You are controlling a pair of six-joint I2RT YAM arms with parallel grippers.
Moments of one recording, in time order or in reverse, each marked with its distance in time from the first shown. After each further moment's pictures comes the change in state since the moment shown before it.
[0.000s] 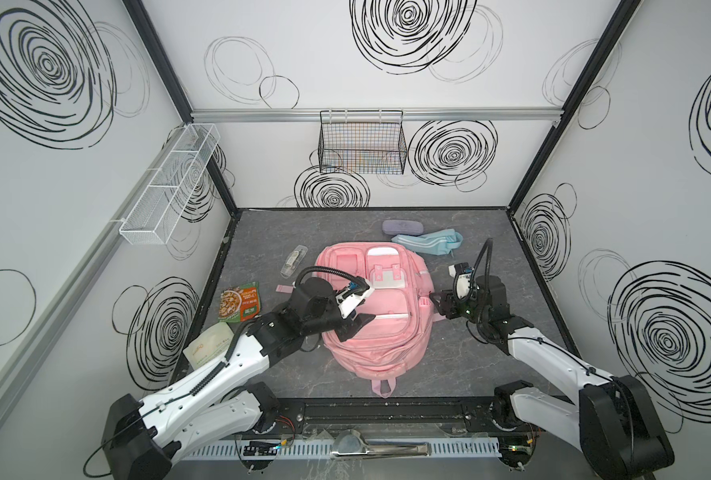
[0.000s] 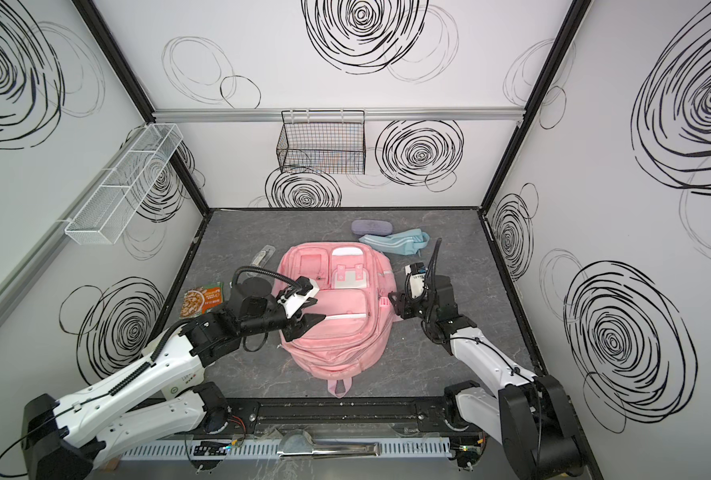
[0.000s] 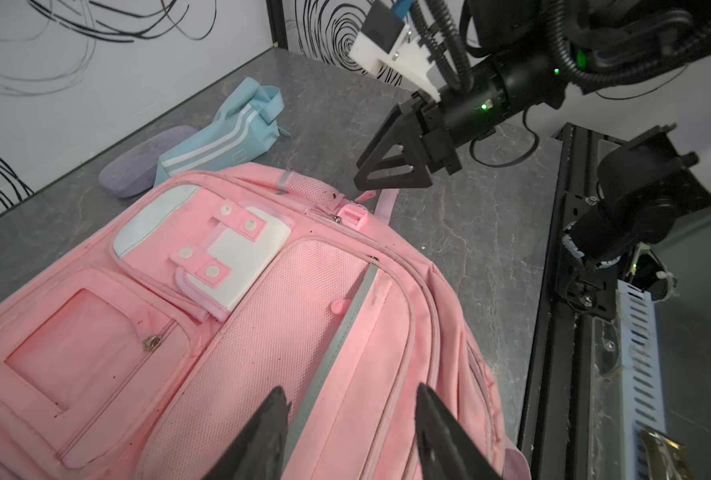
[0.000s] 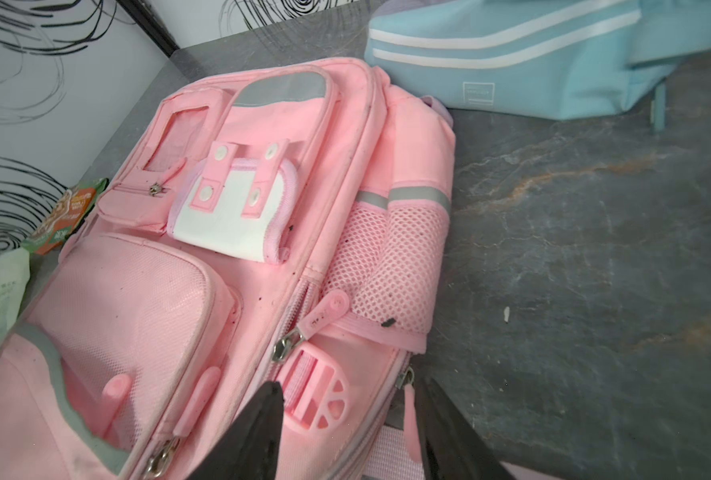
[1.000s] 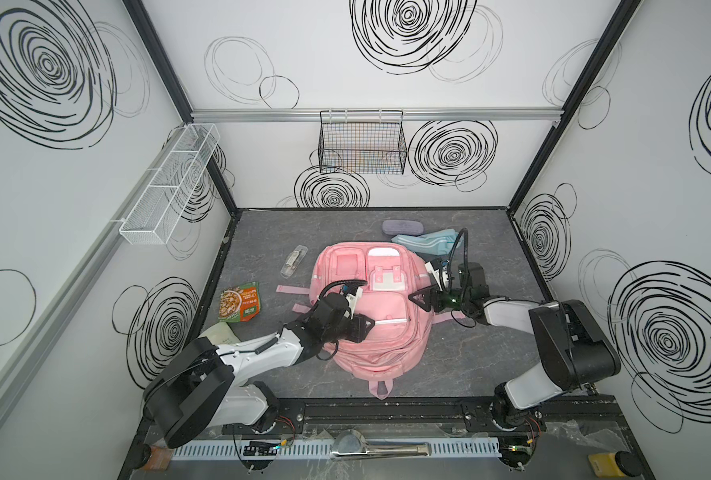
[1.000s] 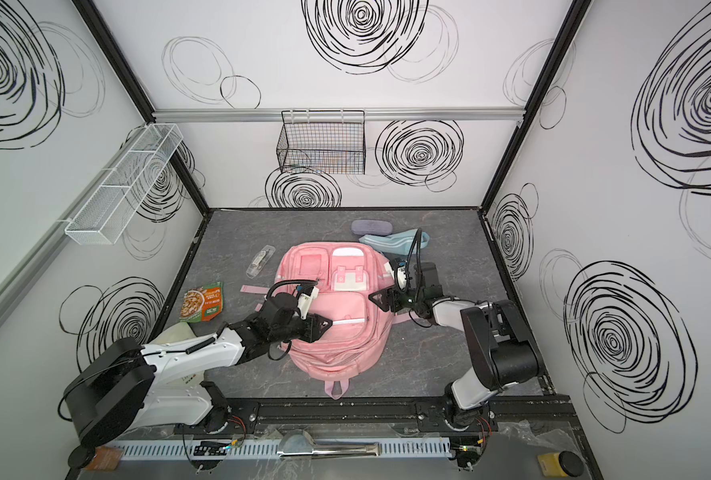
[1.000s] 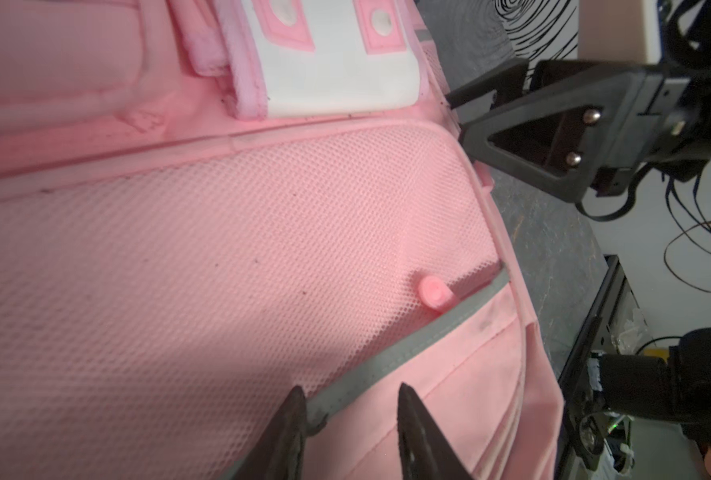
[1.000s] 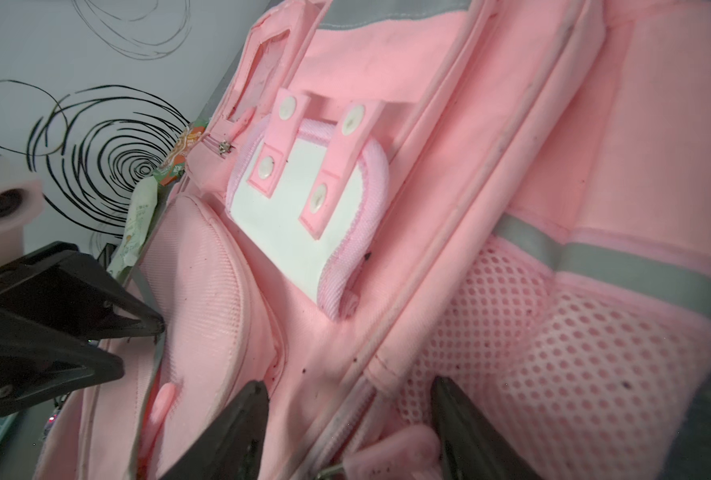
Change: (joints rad) left arm 0.022 0.310 -0.313 0.515 -0.064 -0.698; right arm -0.019 0.443 0.137 0.180 -0.418 -0.044
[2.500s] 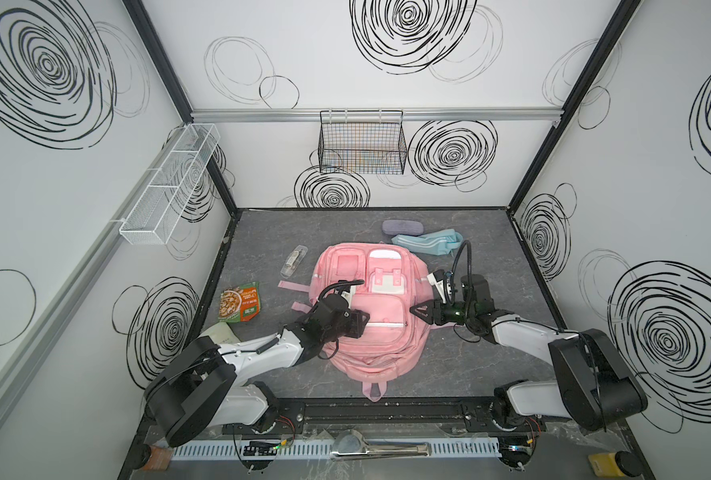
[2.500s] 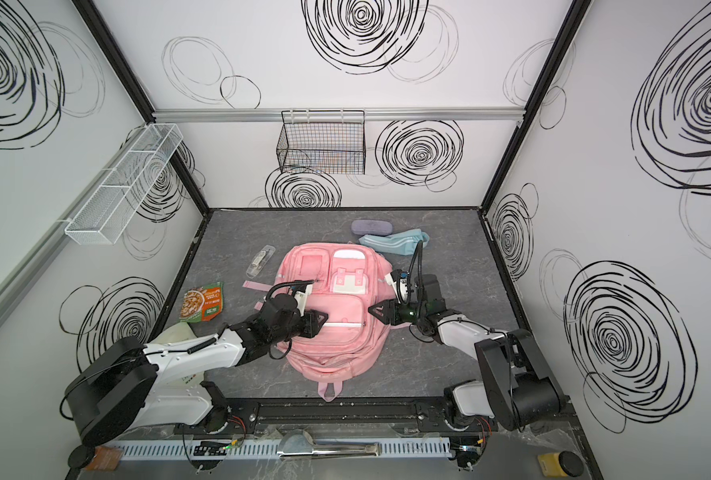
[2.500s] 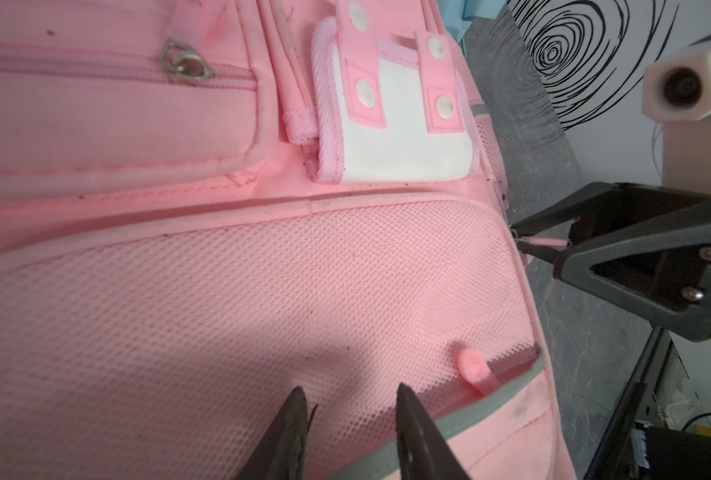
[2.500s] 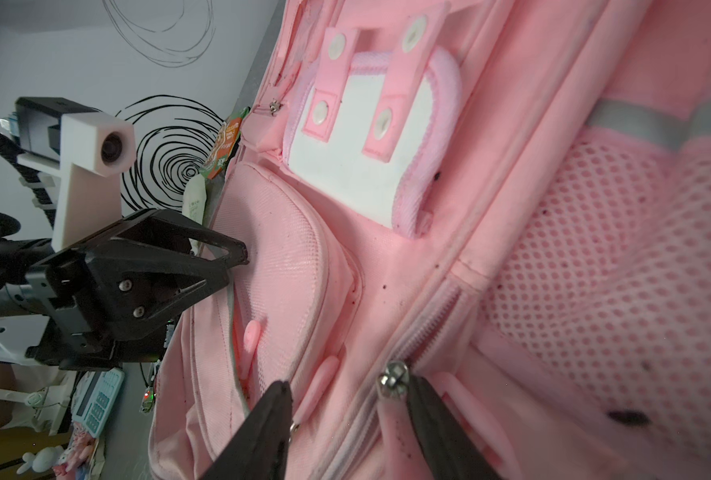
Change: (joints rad) left arm -0.017 0.004 0.009 -0.004 -0.126 -0.026; right arm 0.075 -0.200 -0.117 -0.086 0.021 0.156
